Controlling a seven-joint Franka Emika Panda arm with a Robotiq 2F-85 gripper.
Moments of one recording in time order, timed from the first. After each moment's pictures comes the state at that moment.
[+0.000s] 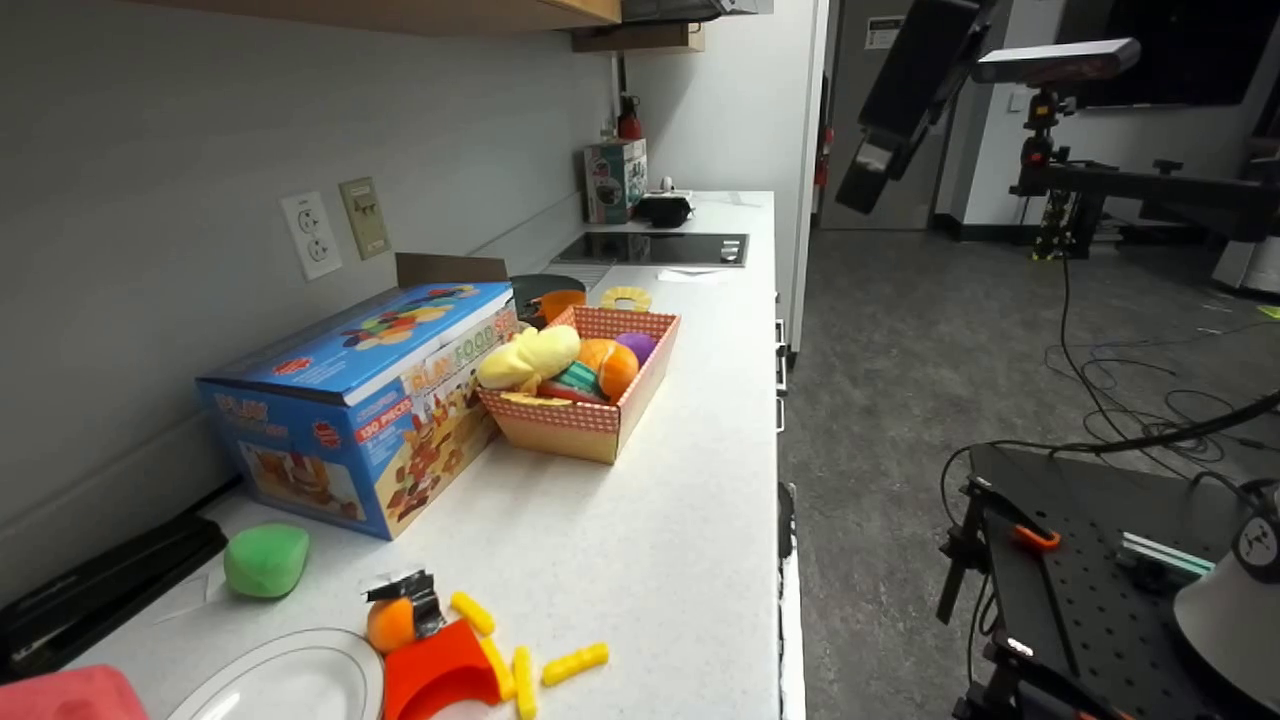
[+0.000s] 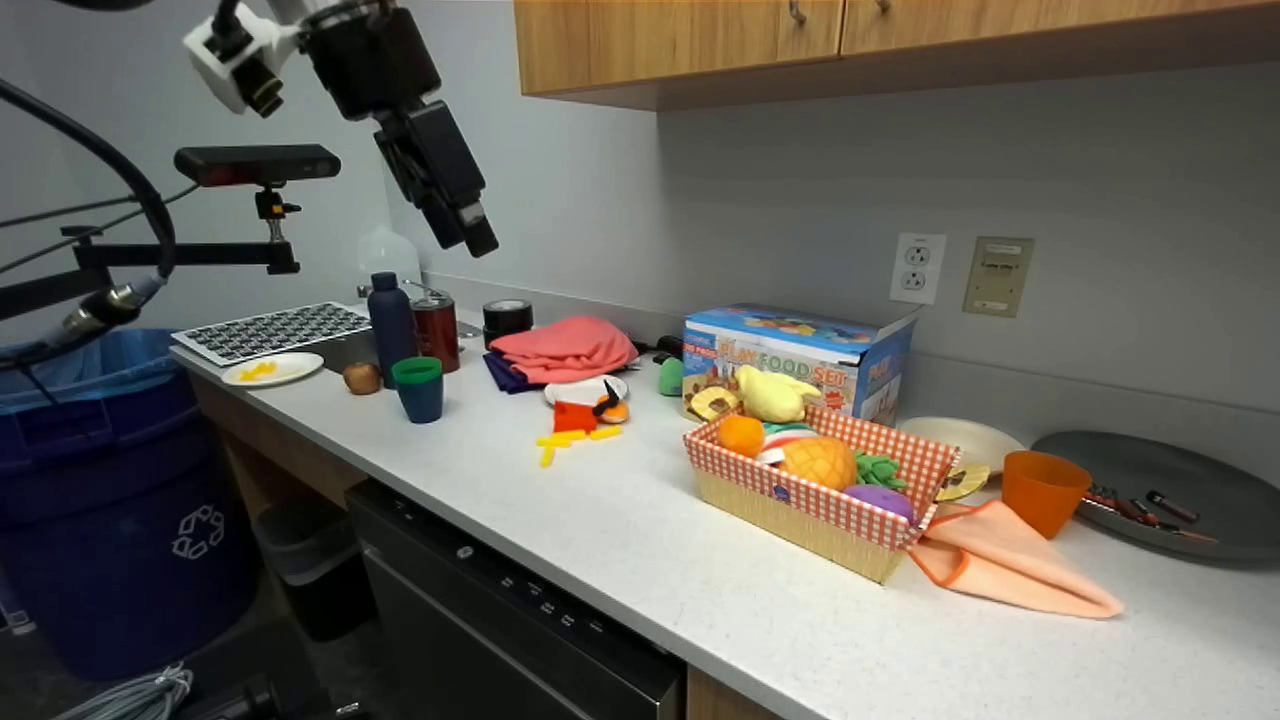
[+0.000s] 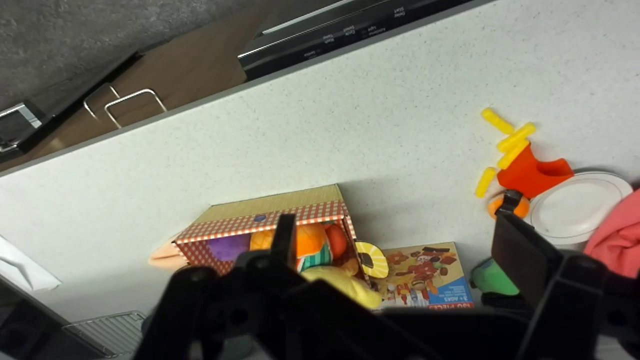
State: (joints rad) arm 0.02 -0.82 0.25 -2.57 0.00 2.09 0.39
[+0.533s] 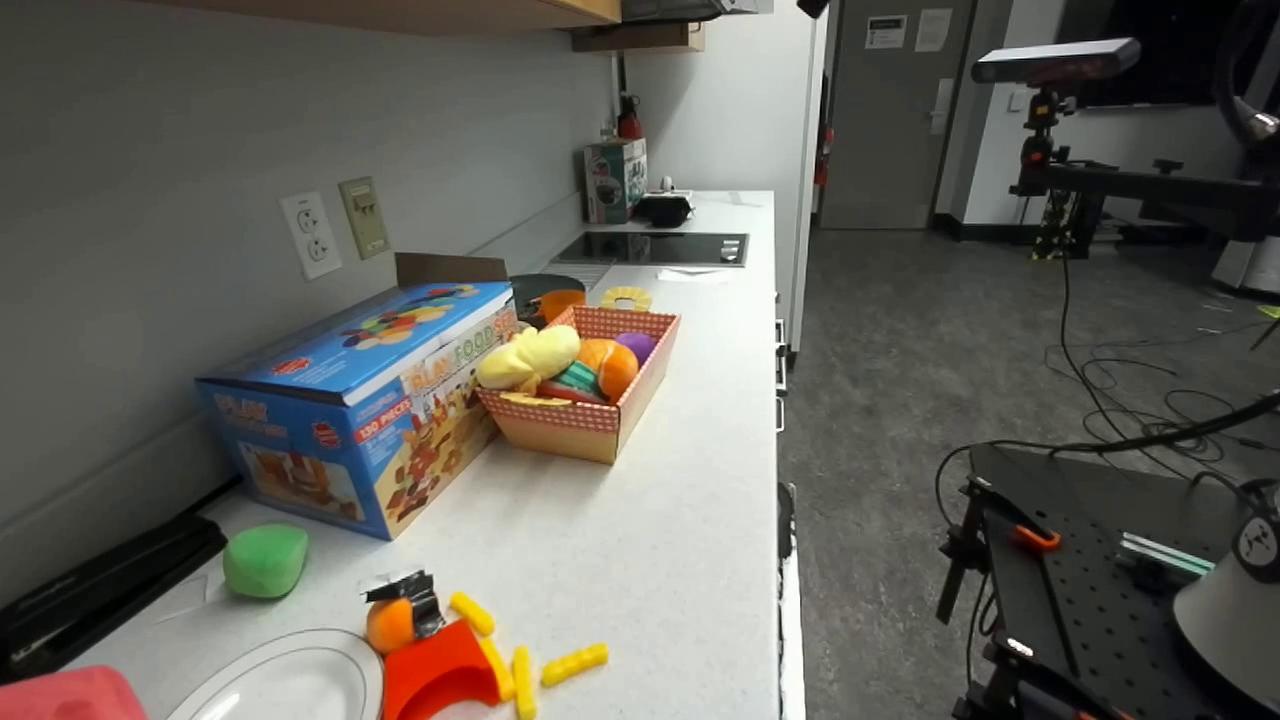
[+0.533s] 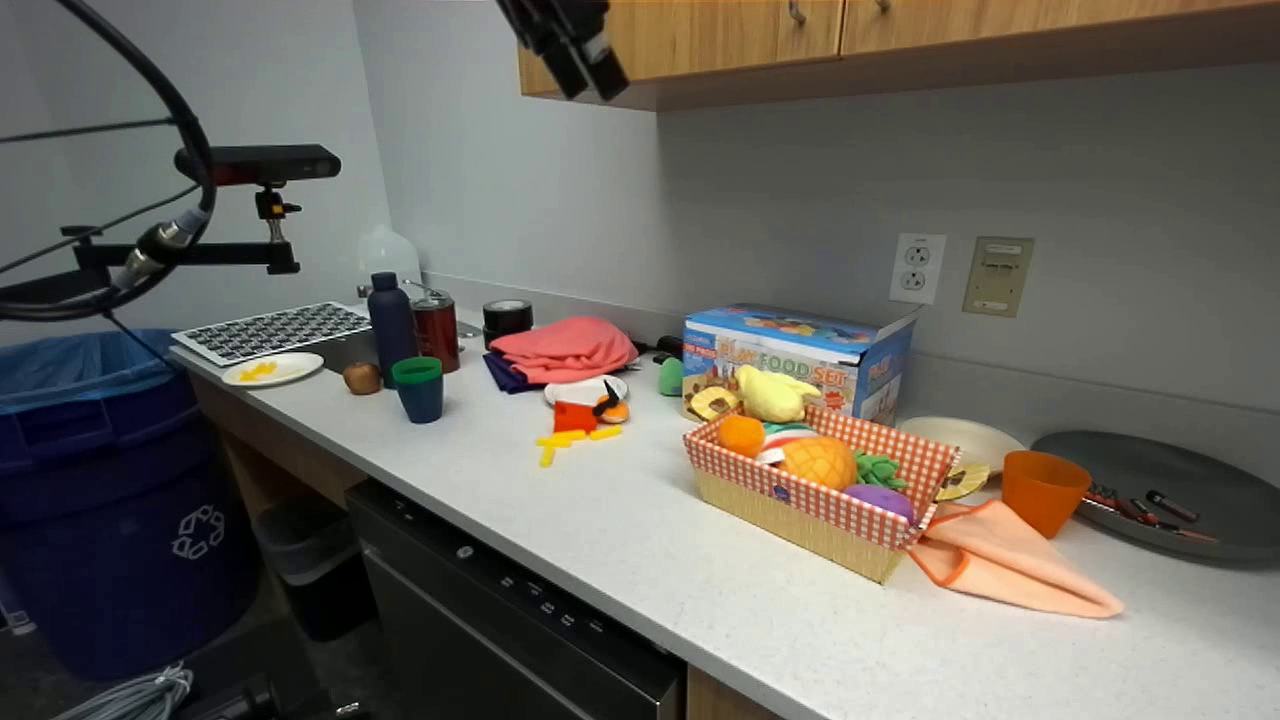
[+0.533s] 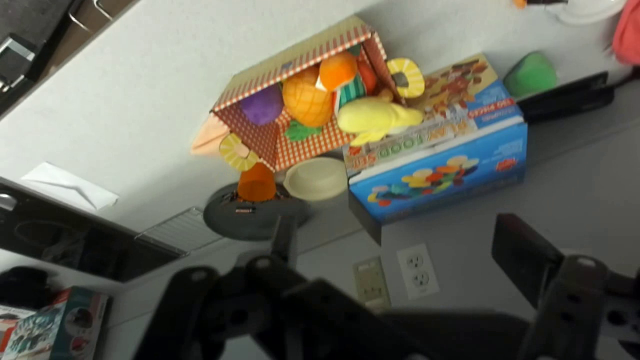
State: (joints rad) arm -0.15 -0.74 0.17 -2.37 -0.03 2.25 0.43
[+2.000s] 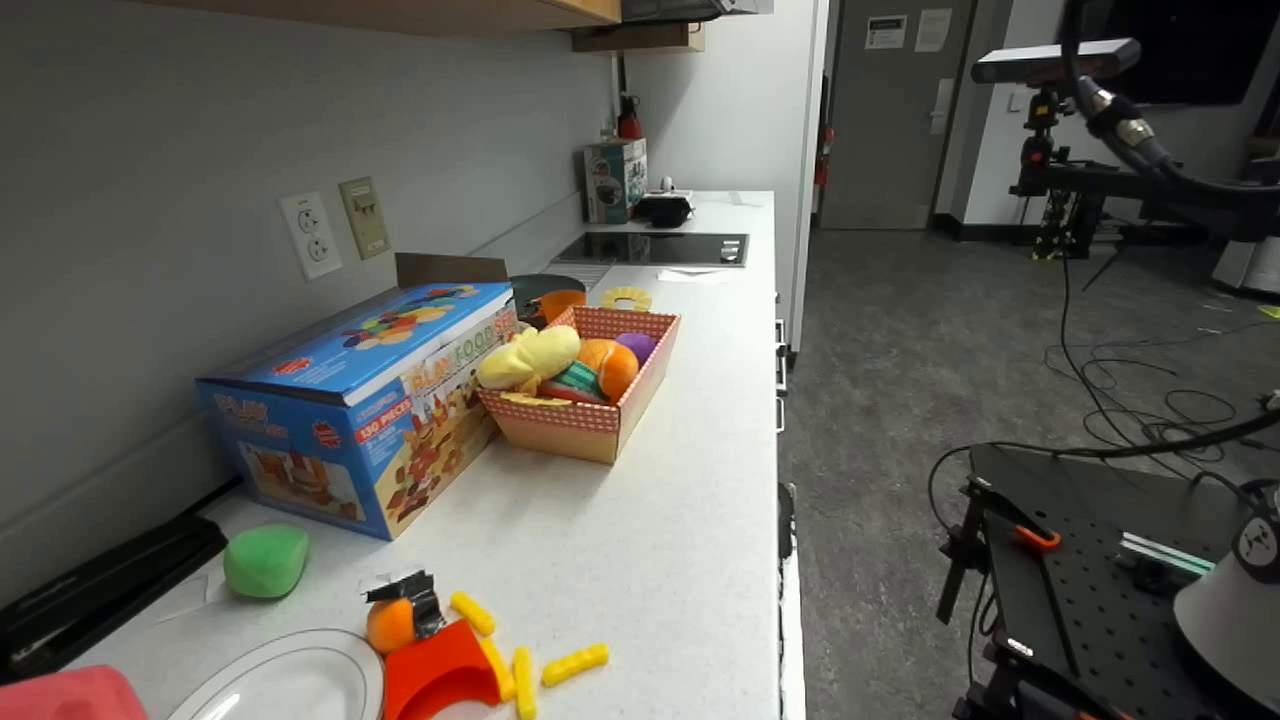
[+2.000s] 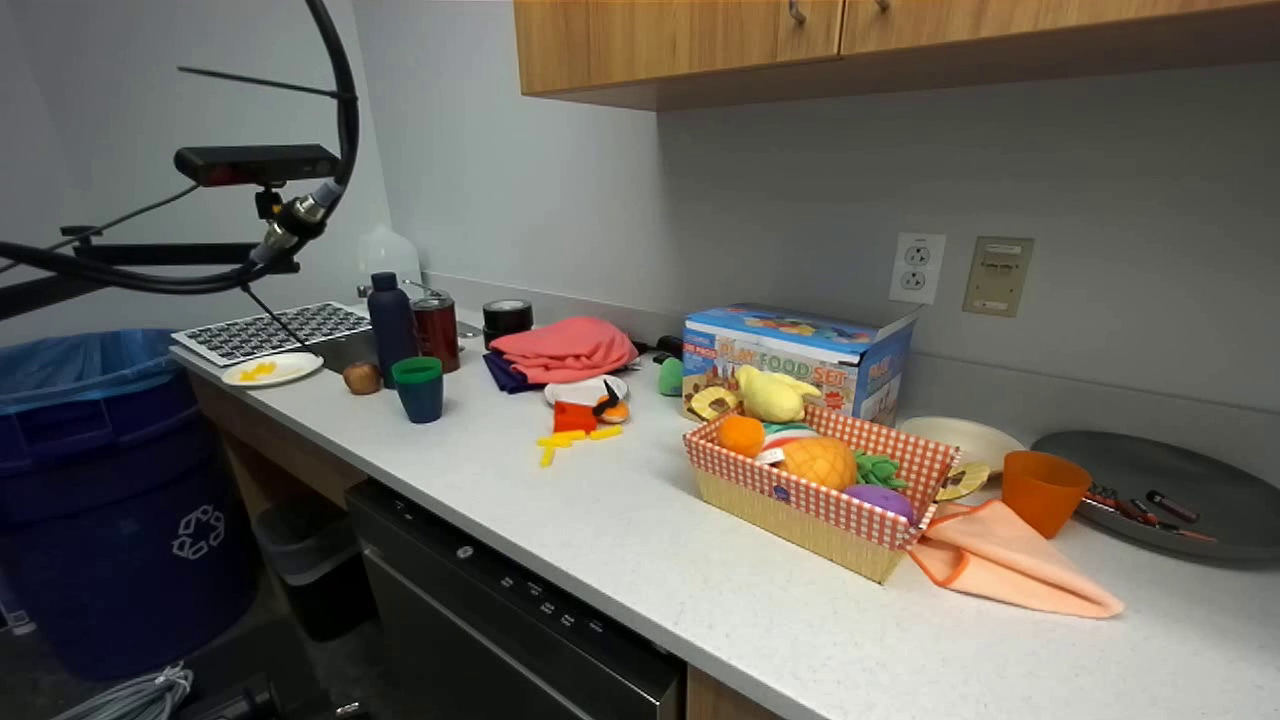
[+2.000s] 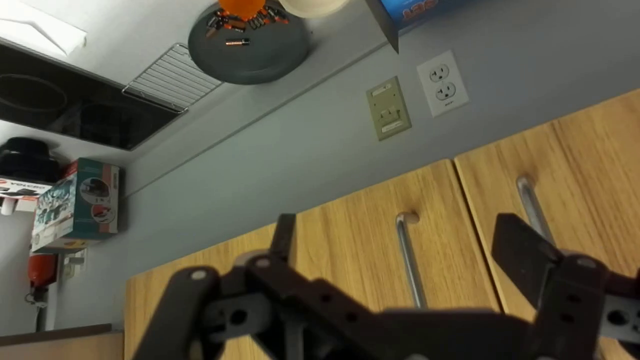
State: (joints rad) arm -0.27 -0.35 0.17 -1.99 -0.22 2.53 0.55
